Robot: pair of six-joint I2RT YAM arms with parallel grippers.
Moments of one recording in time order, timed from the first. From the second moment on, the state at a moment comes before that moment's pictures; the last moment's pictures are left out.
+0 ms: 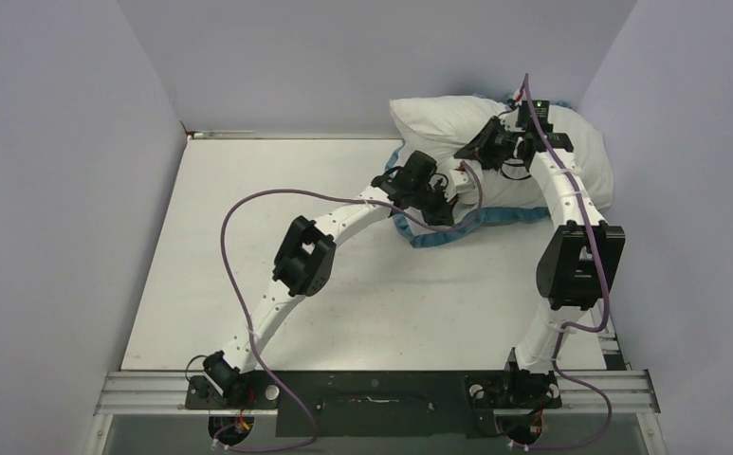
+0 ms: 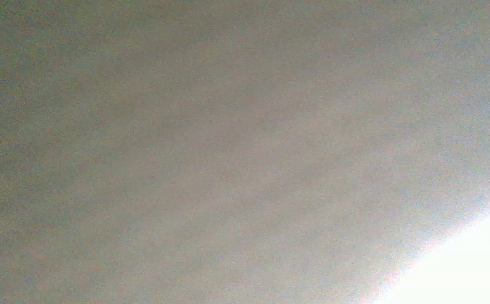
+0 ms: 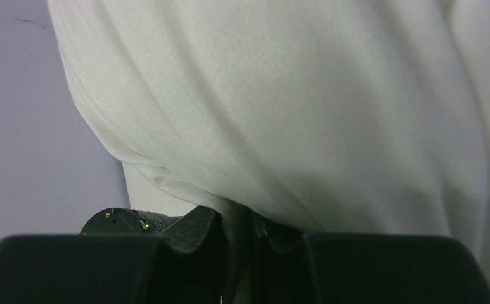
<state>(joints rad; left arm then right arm) -0.78 2.61 2.36 -0.43 0.63 0.24 -0.01 1.88 1.75 -0.61 -0.55 0.63</state>
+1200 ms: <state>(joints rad) -0.90 1.74 1.09 0.02 0.38 0.32 0.09 1.76 1.60 -0.64 -0.58 0.56</state>
